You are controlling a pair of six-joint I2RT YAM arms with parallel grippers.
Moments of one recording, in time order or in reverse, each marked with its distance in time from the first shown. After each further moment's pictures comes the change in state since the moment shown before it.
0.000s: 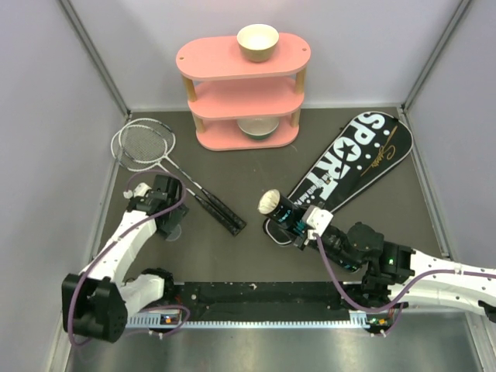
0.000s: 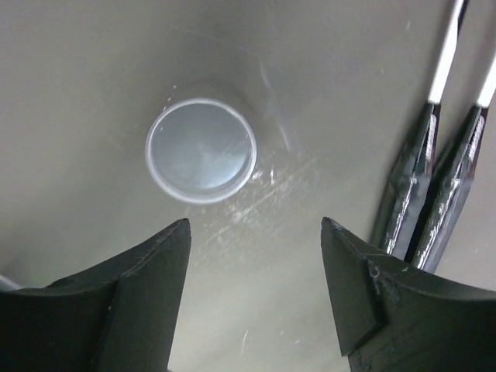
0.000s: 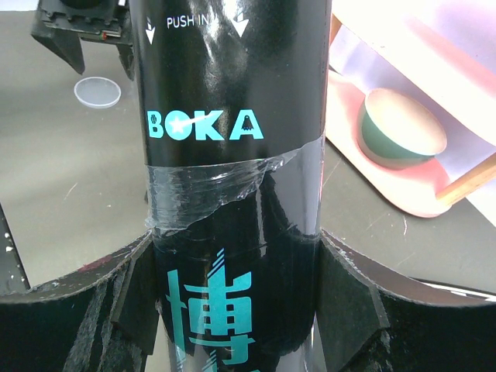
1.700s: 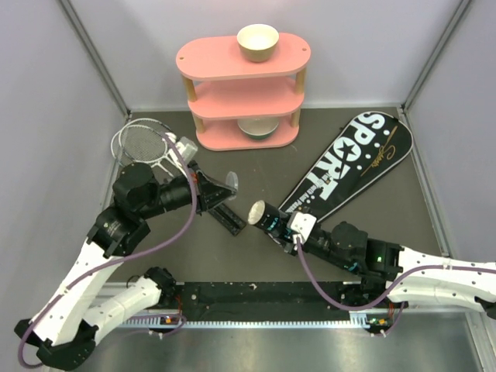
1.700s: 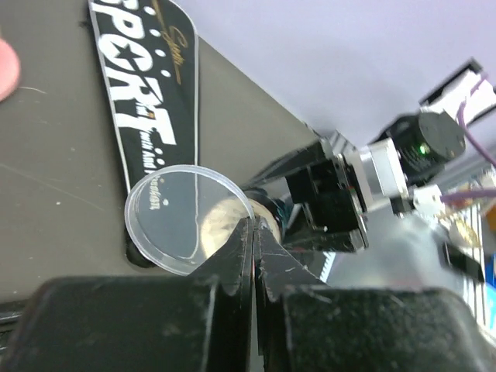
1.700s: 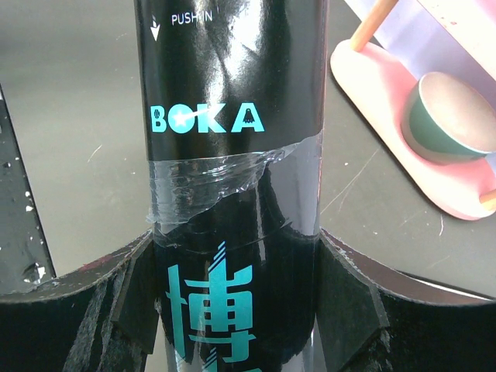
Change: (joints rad) left arm -0.347 -0.236 0.382 0.442 0.838 0.653; right arm 0.000 0.108 0.003 -0.011 -0.078 0.002
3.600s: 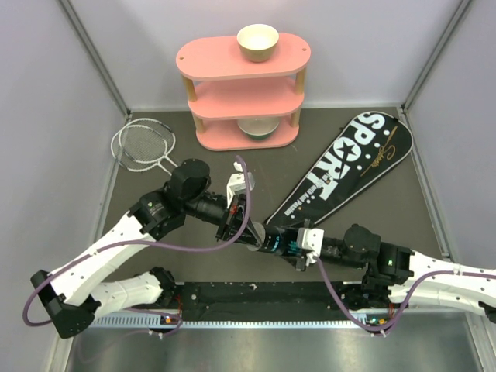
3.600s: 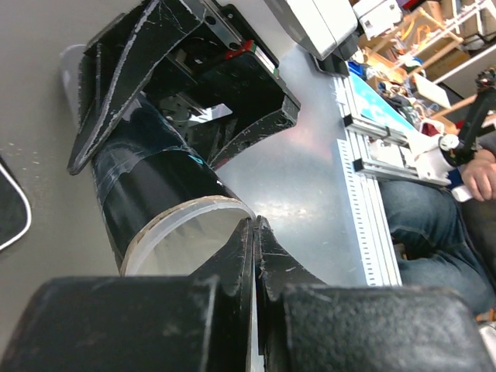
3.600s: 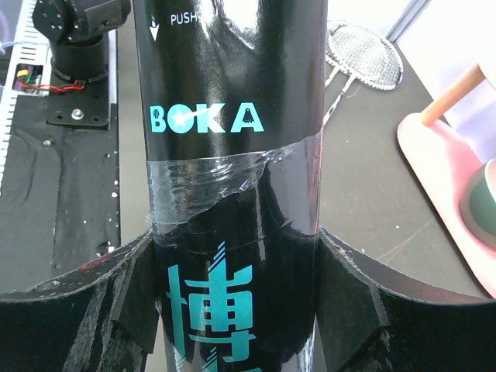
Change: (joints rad) left arm -0.261 0.212 -0.022 -0.072 0.472 0.206; right arm 0.000 -0.121 -0.031 -0.029 -0.286 -0.066
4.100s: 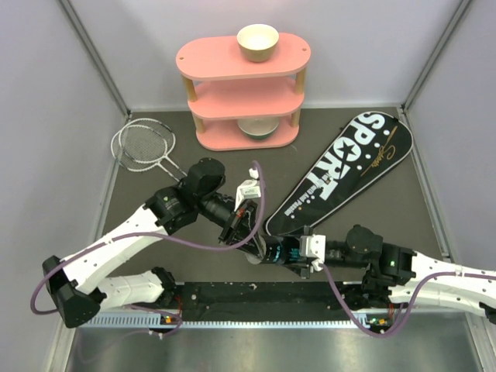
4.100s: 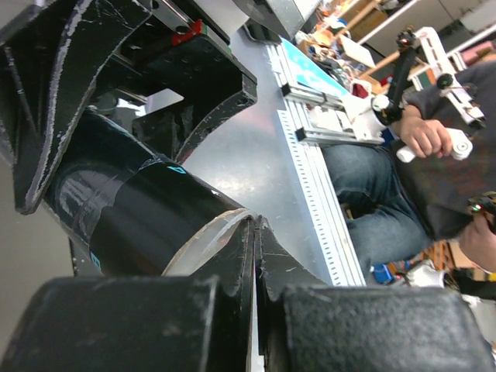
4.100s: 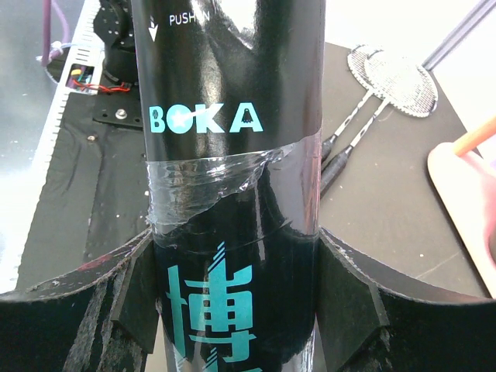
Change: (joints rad) left arm -0.028 0.089 0.000 0.023 0.200 0.000; right arm 0.000 -0.027 -0.006 -0.015 -0.126 -0.022
